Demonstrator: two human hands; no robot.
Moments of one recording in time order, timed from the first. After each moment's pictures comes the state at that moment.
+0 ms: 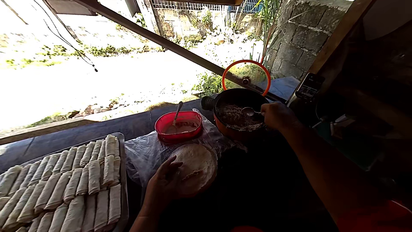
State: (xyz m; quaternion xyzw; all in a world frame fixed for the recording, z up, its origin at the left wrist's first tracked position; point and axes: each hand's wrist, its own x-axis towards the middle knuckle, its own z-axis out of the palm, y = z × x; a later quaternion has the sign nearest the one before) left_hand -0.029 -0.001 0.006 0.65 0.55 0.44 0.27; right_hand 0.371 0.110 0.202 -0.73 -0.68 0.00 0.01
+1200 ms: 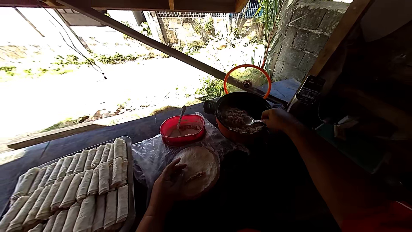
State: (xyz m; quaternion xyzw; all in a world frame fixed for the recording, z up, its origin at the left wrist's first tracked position) left_hand -0.029 -0.001 0.006 0.66 0.55 0.45 0.26; right_hand 0.393 0.123 0.191 -0.69 -0.71 0.12 0.02
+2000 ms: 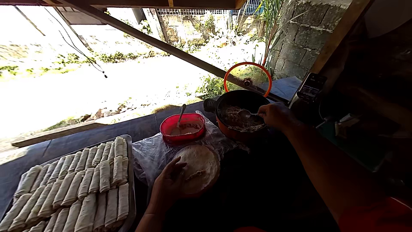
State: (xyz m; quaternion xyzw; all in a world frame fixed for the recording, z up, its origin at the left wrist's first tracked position) left_hand -0.029 -0.002 0.006 0.66 0.55 0.44 0.26; right_hand 0.383 0.119 0.193 -0.67 -0.74 0.01 0.04
